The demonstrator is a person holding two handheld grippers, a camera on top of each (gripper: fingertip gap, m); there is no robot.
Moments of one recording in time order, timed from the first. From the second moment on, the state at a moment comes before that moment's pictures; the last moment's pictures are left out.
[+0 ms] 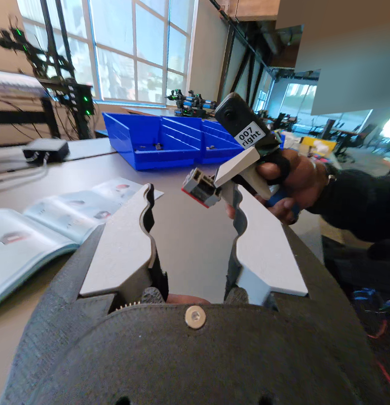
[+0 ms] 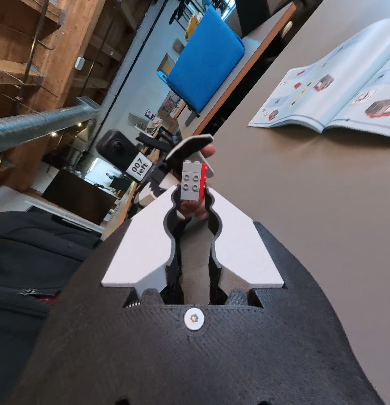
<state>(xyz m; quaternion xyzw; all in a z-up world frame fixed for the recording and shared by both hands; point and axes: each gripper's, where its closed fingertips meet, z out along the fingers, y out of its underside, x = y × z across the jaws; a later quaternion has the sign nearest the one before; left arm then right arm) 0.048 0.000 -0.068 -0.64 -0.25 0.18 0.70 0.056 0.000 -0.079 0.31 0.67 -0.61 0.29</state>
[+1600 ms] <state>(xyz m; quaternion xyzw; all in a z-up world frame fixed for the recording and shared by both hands) 0.008 -0.042 -0.176 -0.74 -0.50 0.10 0.44 -0.045 0.025 -0.100 0.25 0.71 -0.65 0.12</state>
